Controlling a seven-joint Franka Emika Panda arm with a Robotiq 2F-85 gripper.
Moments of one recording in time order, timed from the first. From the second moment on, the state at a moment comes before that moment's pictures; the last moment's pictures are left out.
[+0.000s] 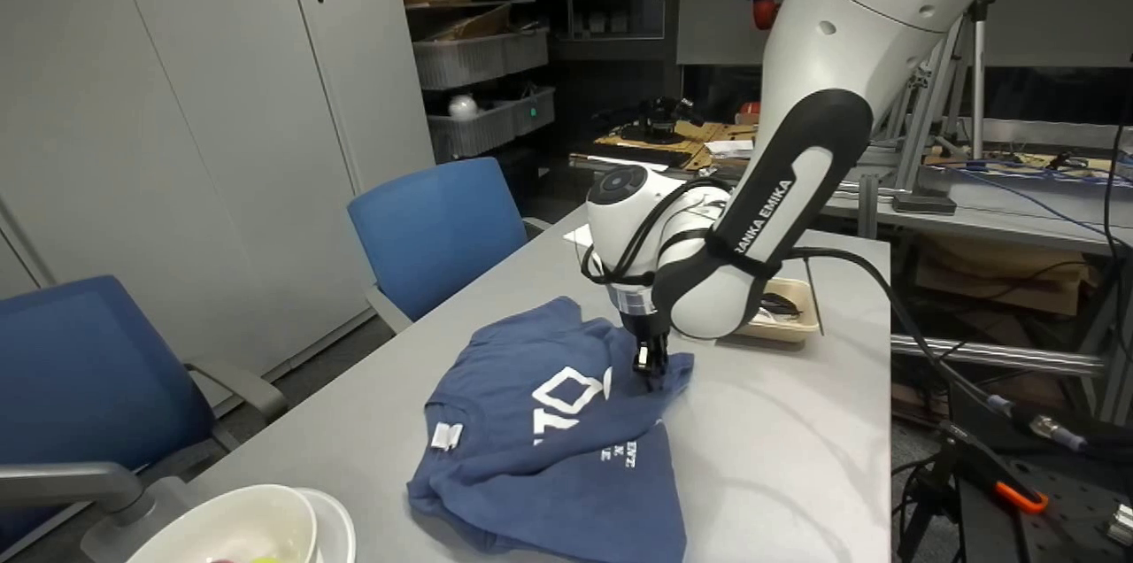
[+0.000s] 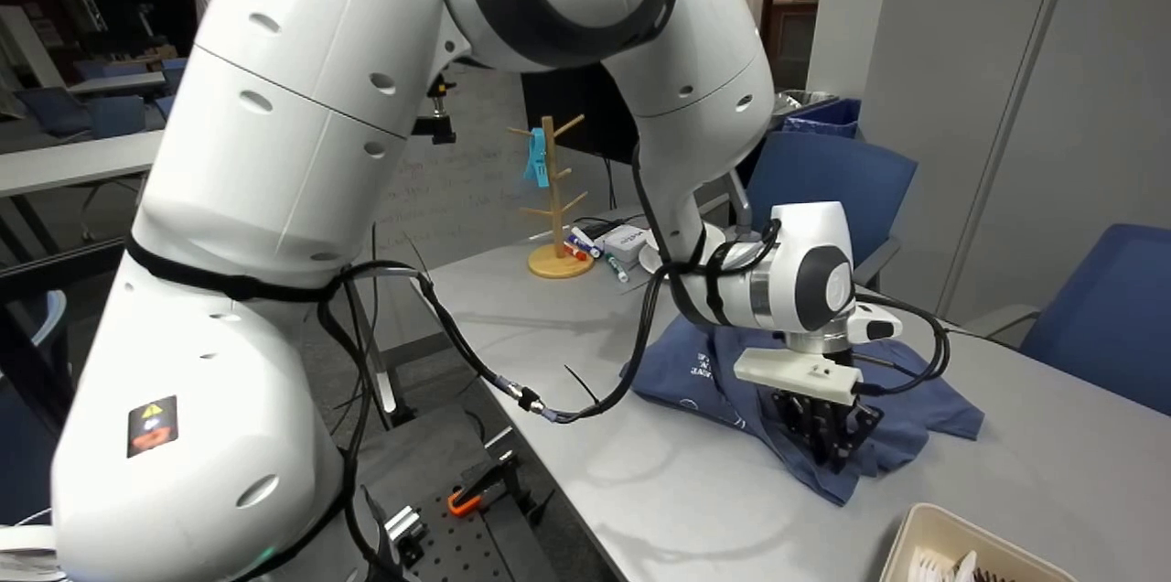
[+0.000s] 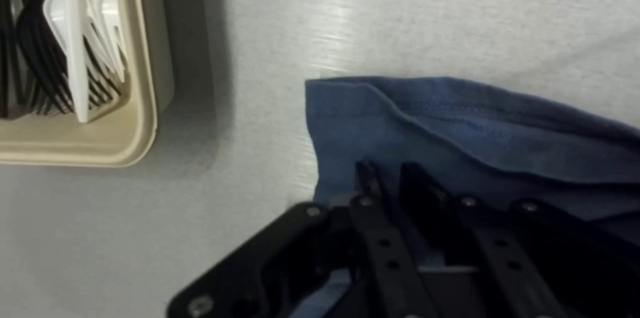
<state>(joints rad) 0.04 0.62 -0.17 -2.04 -0.47 2.61 0.12</state>
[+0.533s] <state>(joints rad) 0.04 0.62 -0.16 -2.06 -0.46 2.51 0.11</state>
